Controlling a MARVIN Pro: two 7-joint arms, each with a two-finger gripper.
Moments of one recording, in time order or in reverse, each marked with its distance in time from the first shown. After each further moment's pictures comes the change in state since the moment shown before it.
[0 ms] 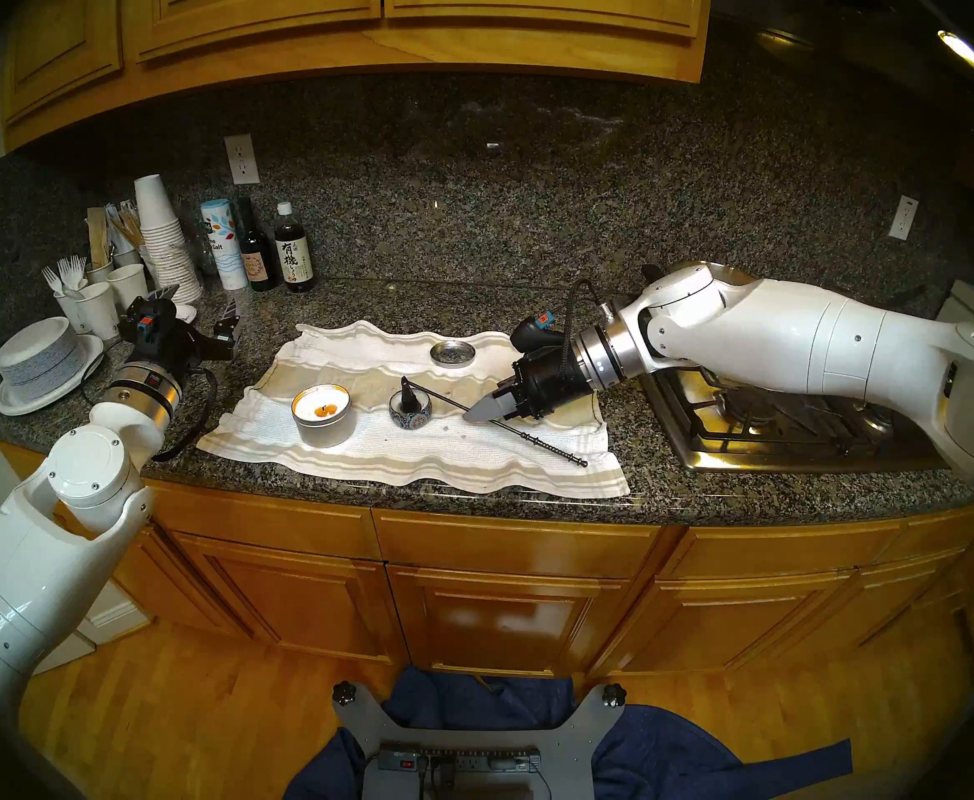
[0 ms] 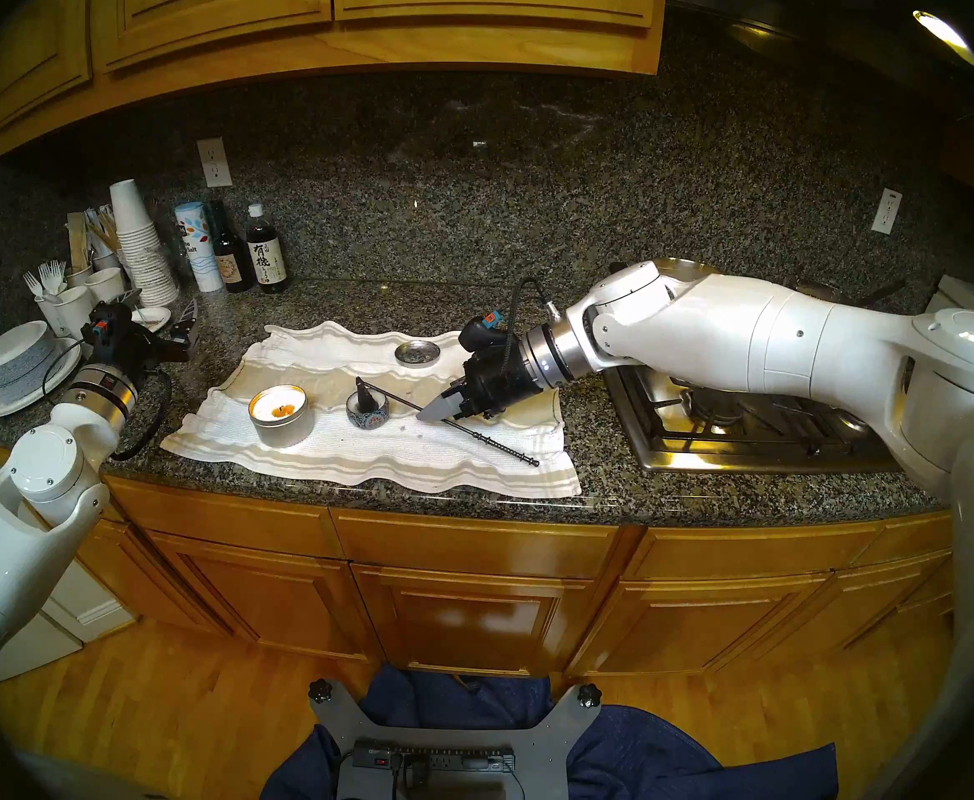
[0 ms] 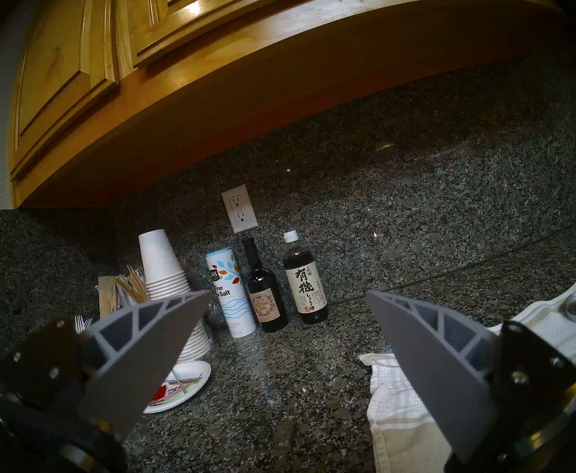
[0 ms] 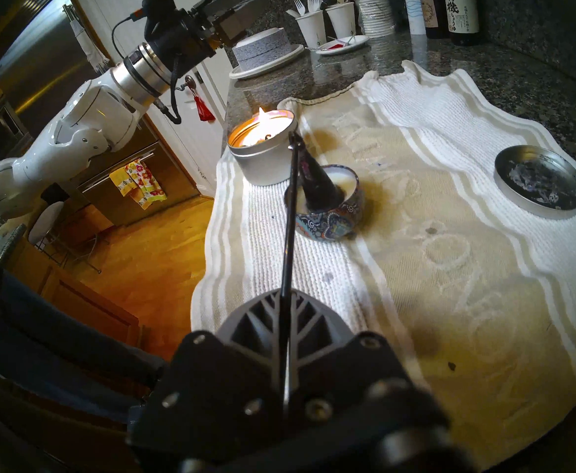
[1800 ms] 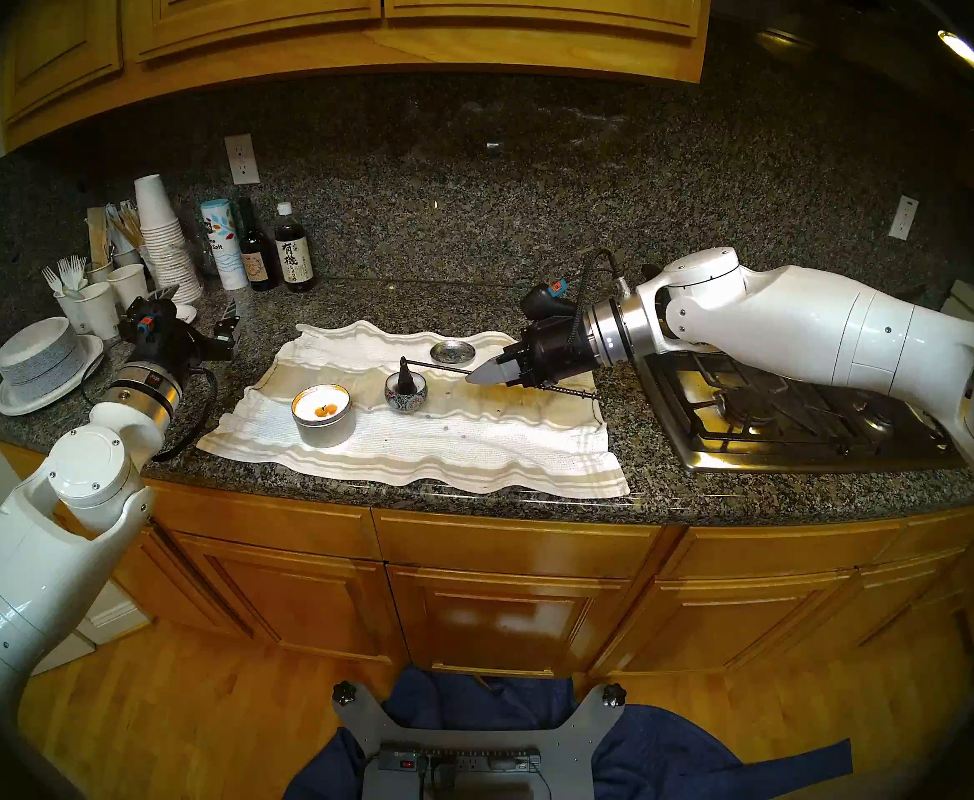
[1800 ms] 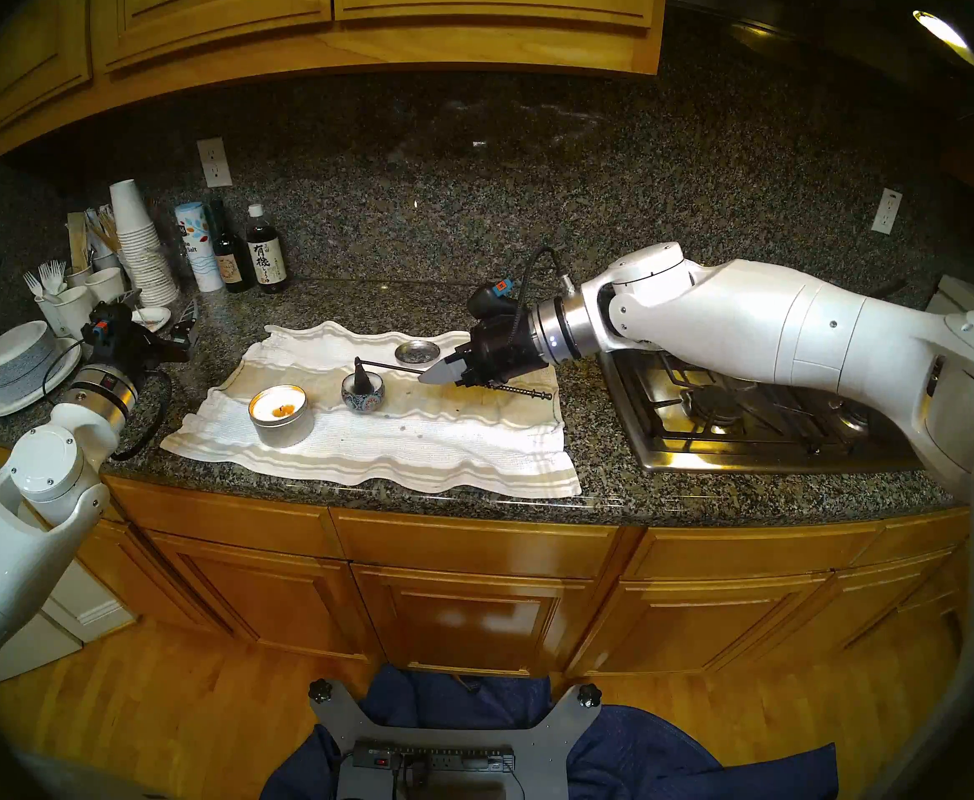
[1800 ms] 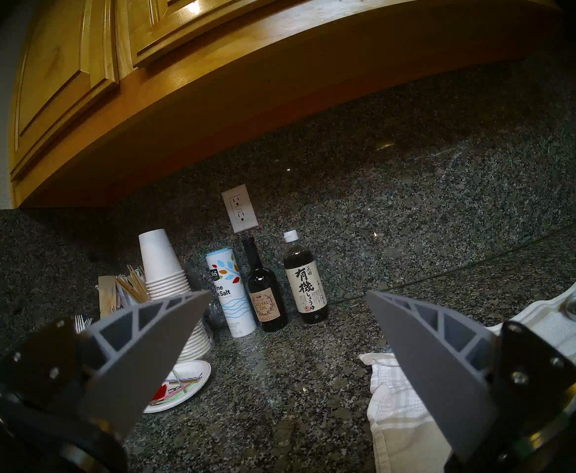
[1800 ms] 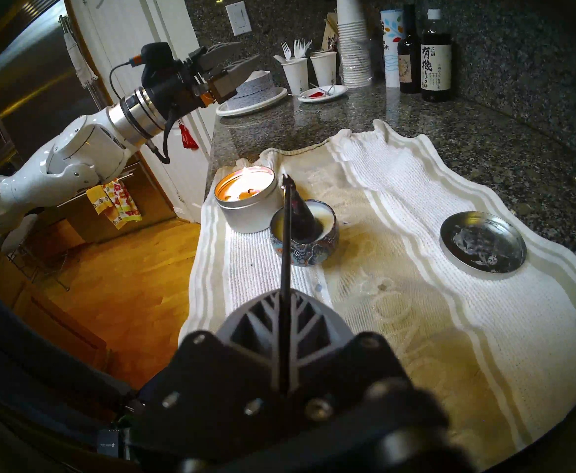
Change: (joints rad) left arm 0.001 0.005 0.002 0.000 -0.003 -0.001 0.004; right arm 0.020 0.066 0.045 -0.067 0.020 -0.050 -0.094
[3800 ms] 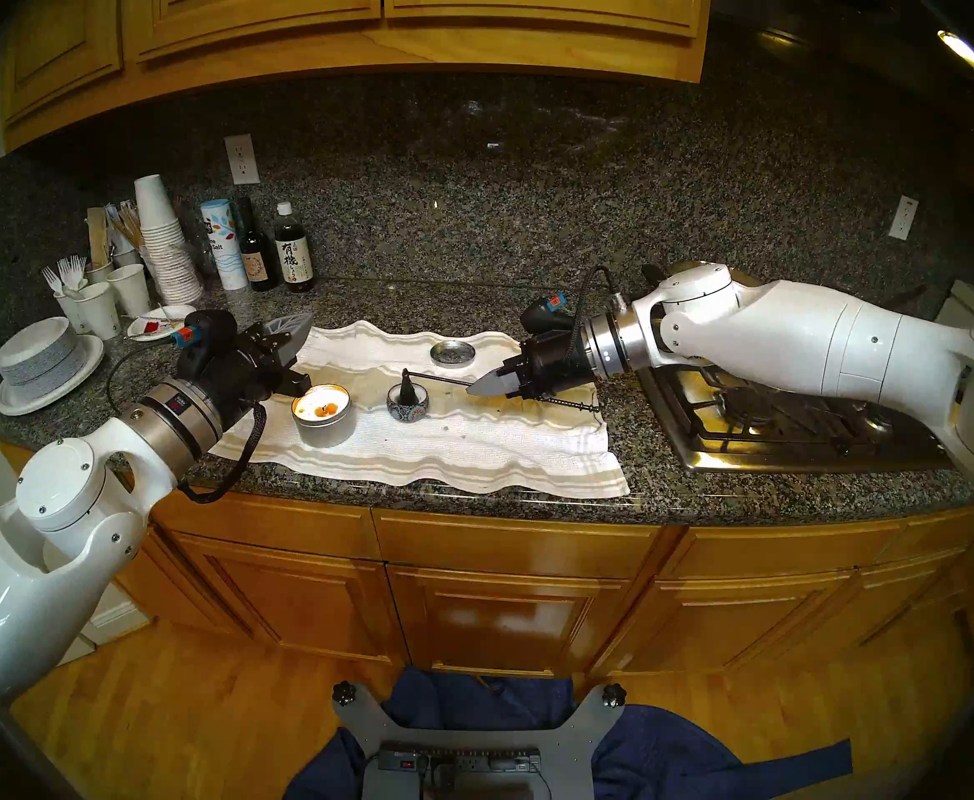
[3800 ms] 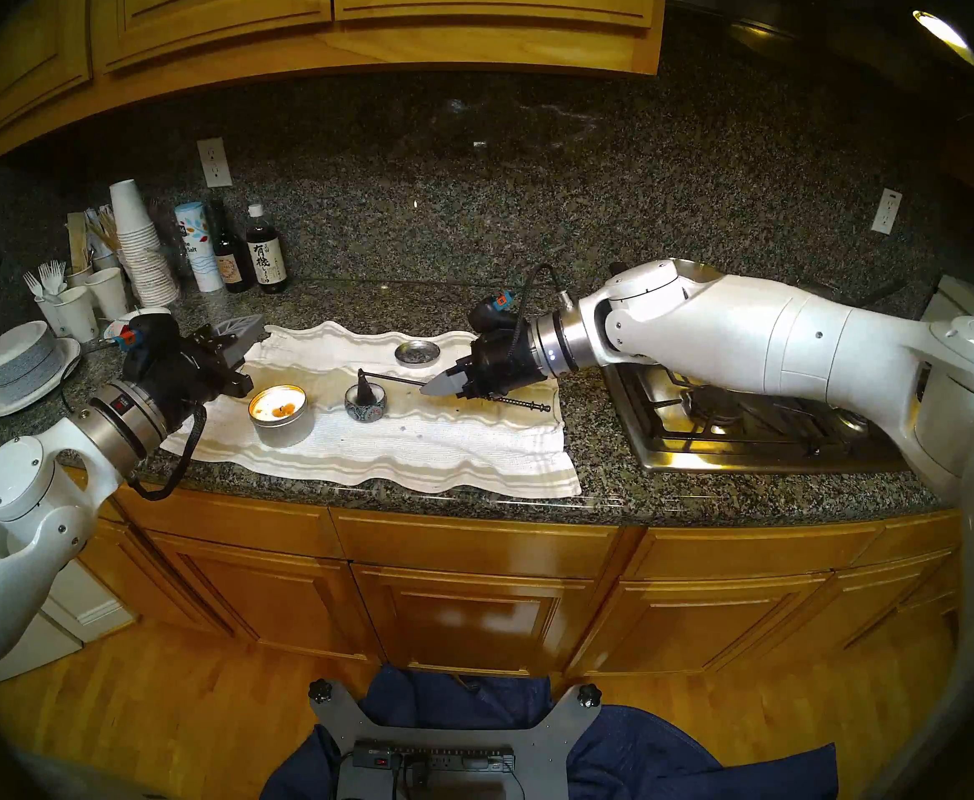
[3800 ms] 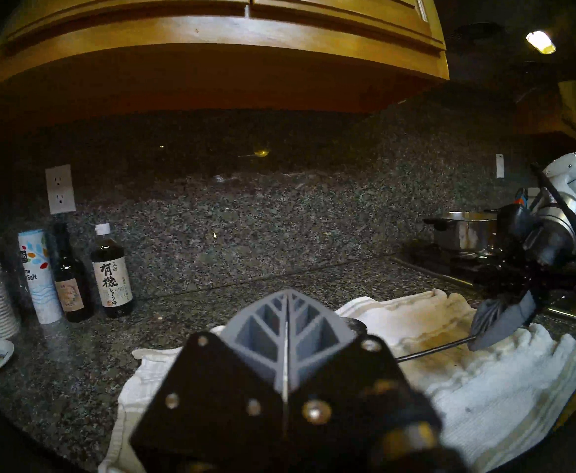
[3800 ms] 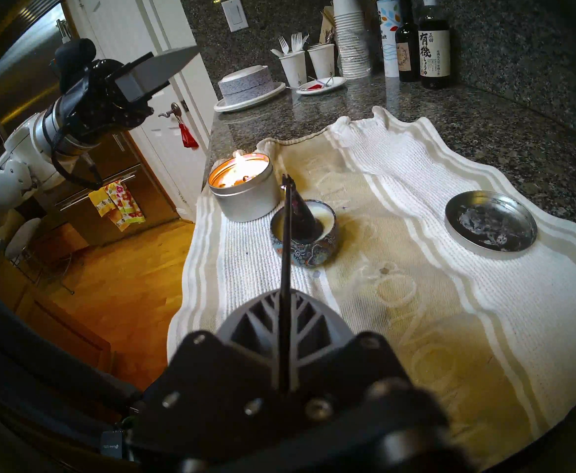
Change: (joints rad) left arm 0.271 0.034 -0.164 -0.307 -0.319 0.070 -0.355; right arm -0.030 -0.022 -0.025 0.040 0.008 -0.031 0.021
